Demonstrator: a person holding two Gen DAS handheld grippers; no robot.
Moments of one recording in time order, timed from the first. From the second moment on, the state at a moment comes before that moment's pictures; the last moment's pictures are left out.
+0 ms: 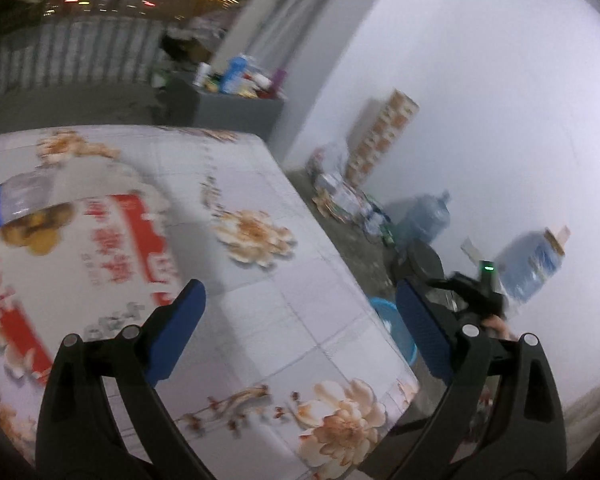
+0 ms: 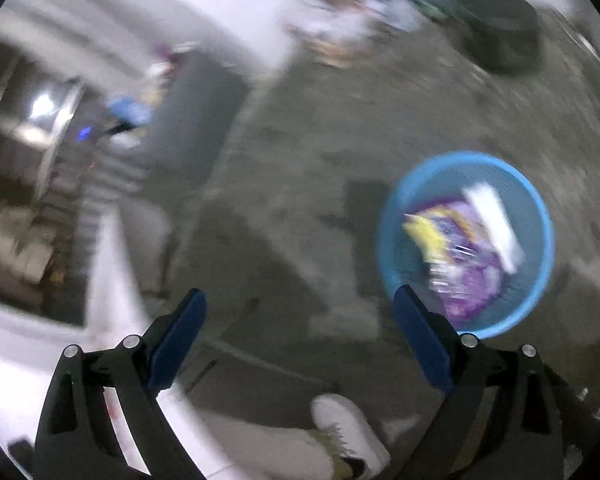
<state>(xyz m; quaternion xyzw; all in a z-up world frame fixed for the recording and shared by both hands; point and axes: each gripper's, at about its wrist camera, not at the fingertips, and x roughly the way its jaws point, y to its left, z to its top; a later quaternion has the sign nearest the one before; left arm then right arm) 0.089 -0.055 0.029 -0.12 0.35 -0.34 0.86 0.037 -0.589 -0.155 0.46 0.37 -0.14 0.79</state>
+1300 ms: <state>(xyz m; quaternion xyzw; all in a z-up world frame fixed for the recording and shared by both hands) 0.103 0.075 -0.002 -0.31 0.35 -0.44 0.77 0.177 -0.230 -0.136 0.44 0.49 0.22 0.72</state>
